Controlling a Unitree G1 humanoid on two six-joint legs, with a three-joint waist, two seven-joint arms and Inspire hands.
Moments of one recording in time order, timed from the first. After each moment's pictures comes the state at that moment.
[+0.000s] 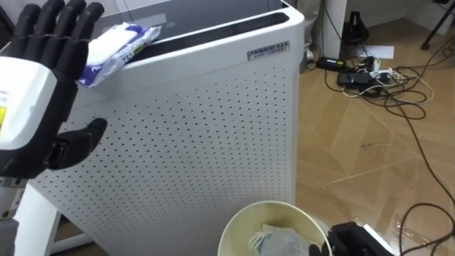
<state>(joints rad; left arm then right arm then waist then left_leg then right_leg) 0.04 0.65 0.23 -0.28 0.82 -0.26 0.32 0.16 -0.47 0.16 0.33 0.19 -0.11 0.14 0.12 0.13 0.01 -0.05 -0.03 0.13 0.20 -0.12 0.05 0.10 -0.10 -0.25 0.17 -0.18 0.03</state>
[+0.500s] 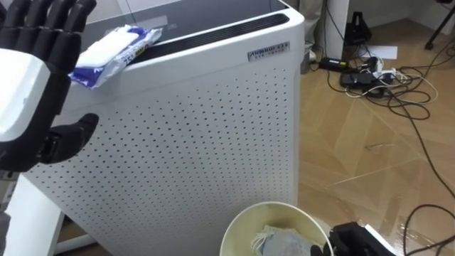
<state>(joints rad) 0.01 0.72 0.23 -0.27 0.81 -0.23 0.31 0.16 -0.48 0.17 0.33 0.19 -0.11 0.13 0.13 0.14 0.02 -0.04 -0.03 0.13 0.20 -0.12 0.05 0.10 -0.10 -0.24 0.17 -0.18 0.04</state>
